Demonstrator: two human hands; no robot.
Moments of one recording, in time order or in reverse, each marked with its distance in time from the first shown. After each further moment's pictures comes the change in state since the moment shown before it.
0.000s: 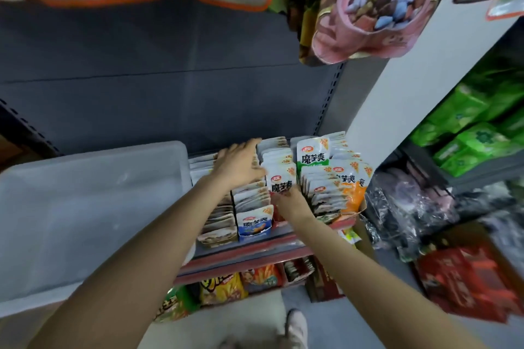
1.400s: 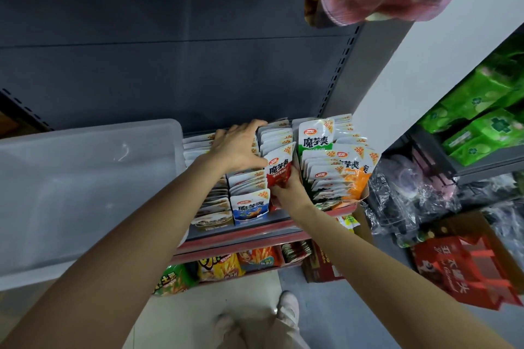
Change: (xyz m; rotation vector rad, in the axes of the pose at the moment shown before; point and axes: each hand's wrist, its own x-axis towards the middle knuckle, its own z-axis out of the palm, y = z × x) left_hand 0.004 0.001 0.007 0.017 -0.016 0.009; right_hand 0.050 0.044 0.012 0.181 -0.048 -0.123
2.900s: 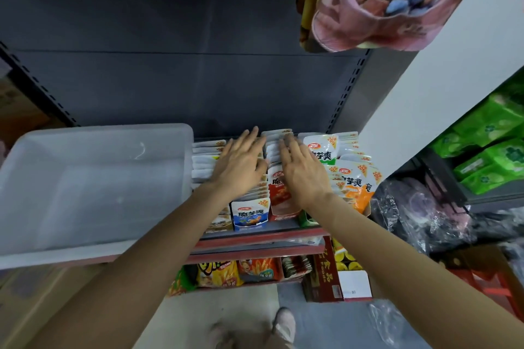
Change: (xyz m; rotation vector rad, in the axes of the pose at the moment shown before) left_hand -0.030 0.009 0.012 0.067 0.134 -0.008; right_hand -0.033 -0.083 -0.039 -1.559 0.155 -0.727
